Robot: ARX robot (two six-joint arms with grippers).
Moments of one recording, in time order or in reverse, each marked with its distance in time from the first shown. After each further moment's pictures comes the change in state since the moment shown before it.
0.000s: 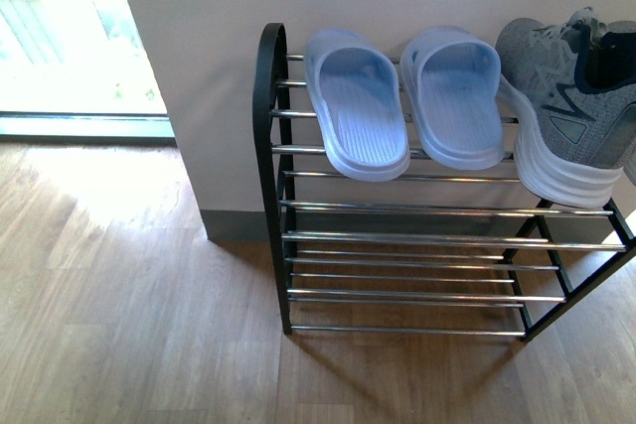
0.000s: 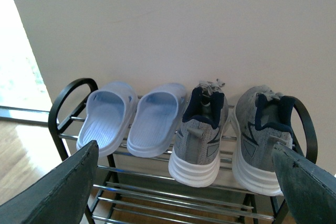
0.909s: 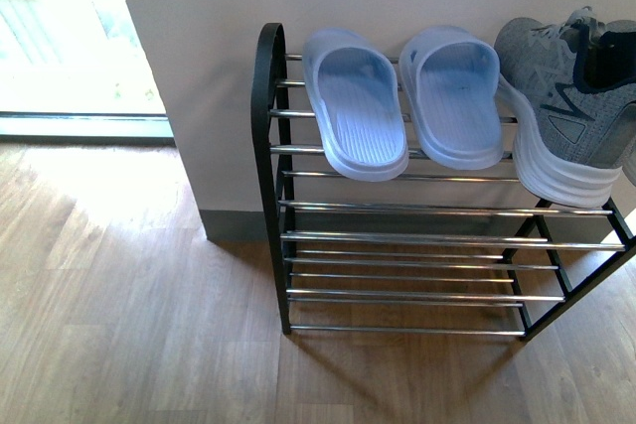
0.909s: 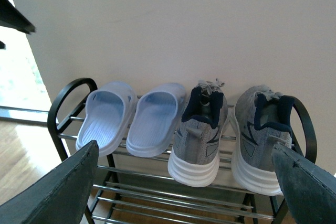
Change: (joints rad) left arm -0.185 0.582 0.999 -0.990 0.247 -0.396; right arm 0.000 0.000 0.000 0.000 0.000 0.000
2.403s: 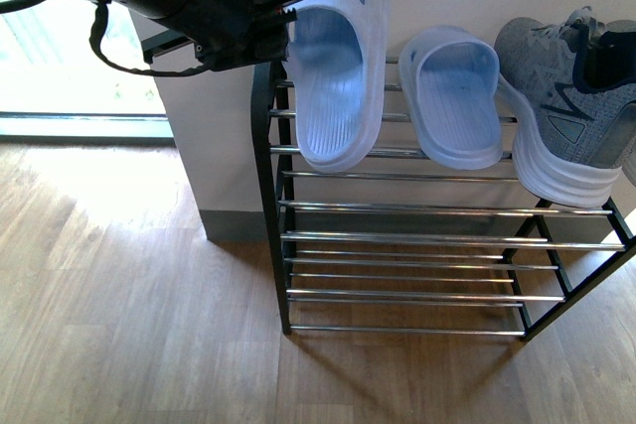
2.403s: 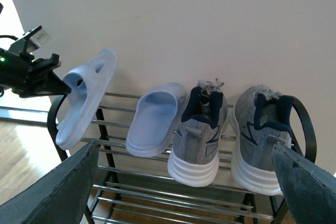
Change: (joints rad) left arm -0.071 0.368 0.082 0.205 0.037 -0.032; right arm 0.000 0.000 0.000 0.000 0.000 0.000
